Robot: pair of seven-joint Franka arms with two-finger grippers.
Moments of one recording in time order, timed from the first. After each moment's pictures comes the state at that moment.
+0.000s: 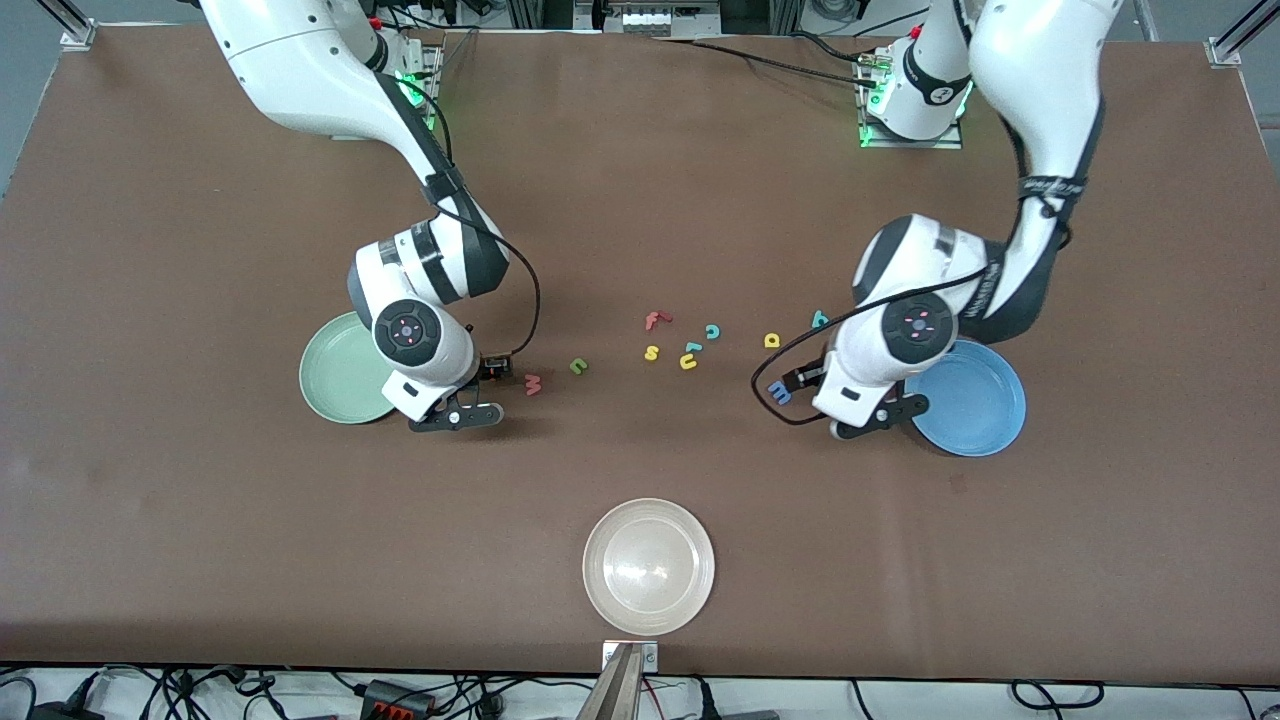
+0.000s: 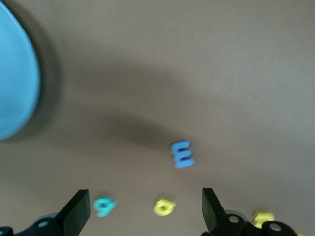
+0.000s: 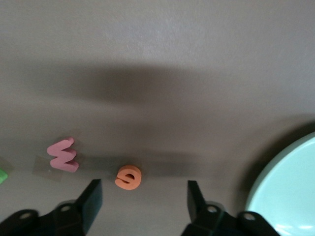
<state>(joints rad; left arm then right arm) -0.28 0.56 -0.13 -1.66 0.00 2.08 -0.85 0.45 0.65 -0.04 -1.67 0.04 2.15 0.30</state>
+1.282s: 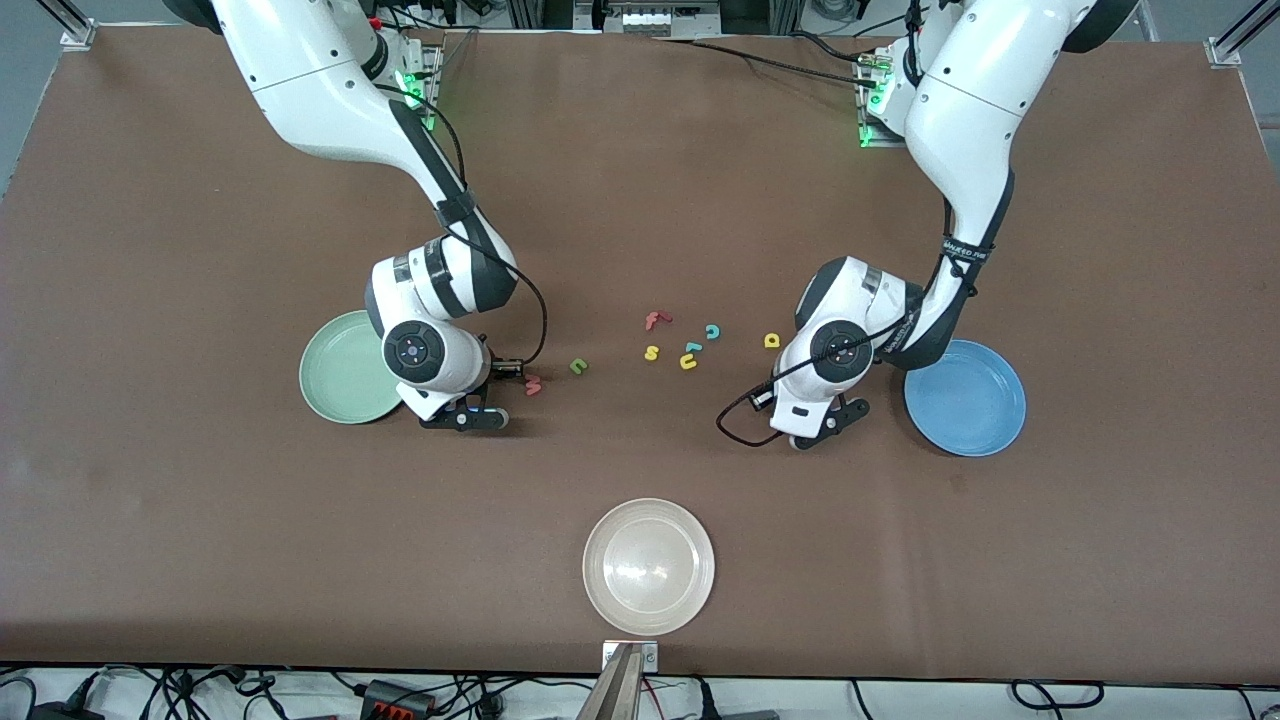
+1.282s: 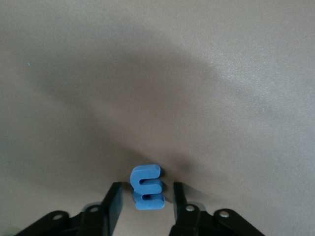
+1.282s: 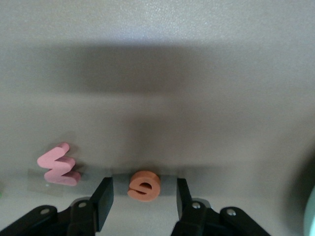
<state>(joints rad) -0.33 0.73 -0.13 -1.66 0.00 2.26 -0.97 0.46 0.71 -0.04 -1.67 0.13 2.17 0.34</state>
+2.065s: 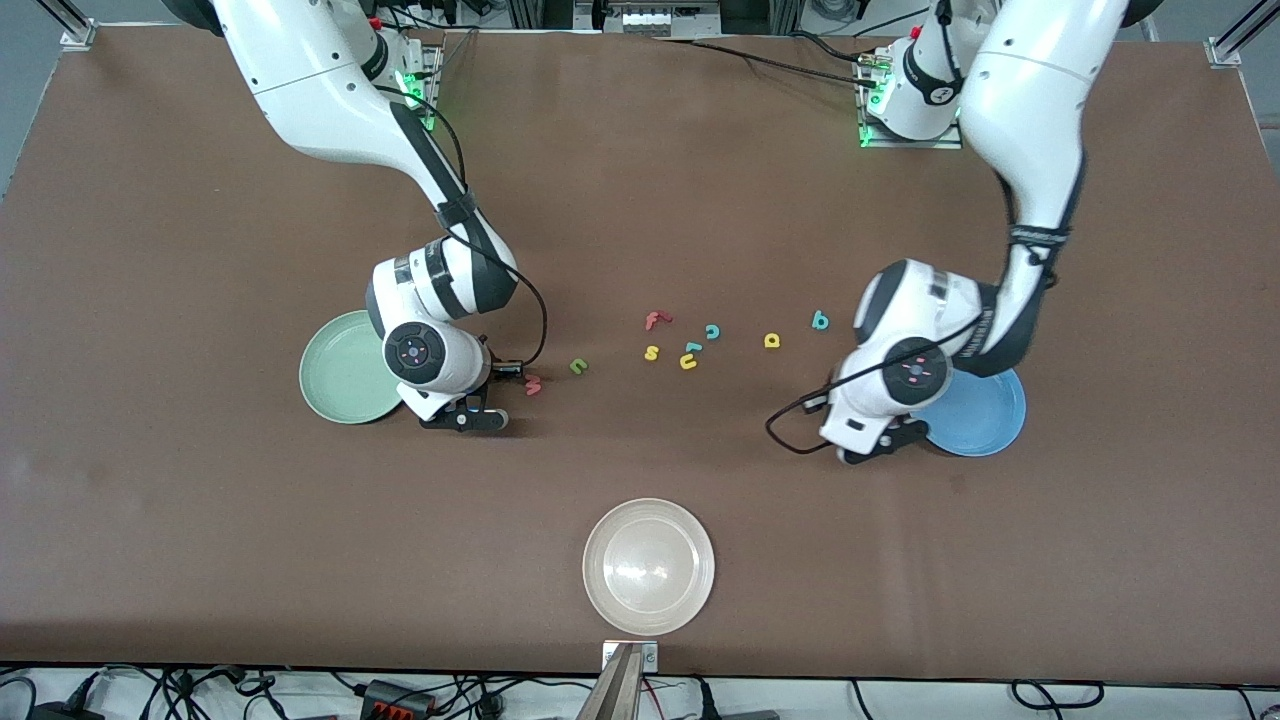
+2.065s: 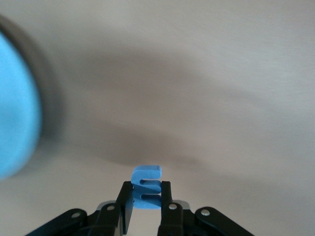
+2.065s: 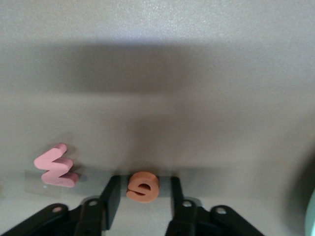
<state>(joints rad) -0.21 0.63 -0.10 -1.62 0.05 2.01 -0.63 0.46 0.71 -0.04 -1.67 0.13 2.17 0.35</state>
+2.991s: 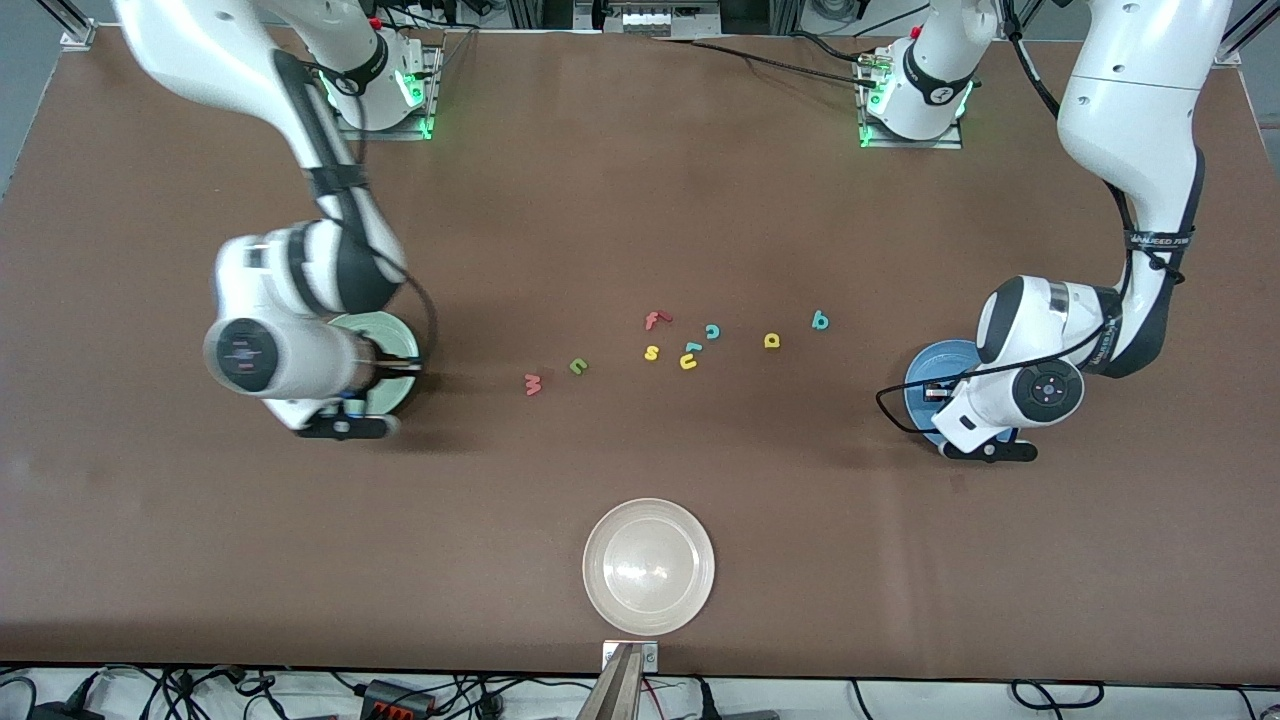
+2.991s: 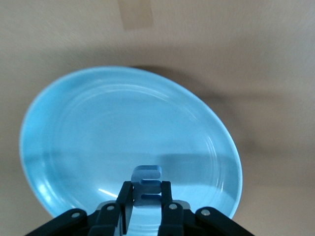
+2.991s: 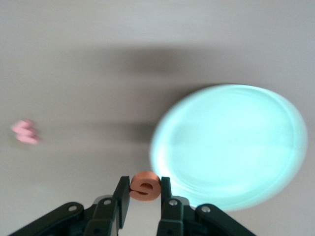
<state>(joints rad) 0.01 0.62 -0.10 -1.77 0.22 2.10 -0.20 0.30 0.50 -0.14 -1.65 0.13 1.87 0.12</state>
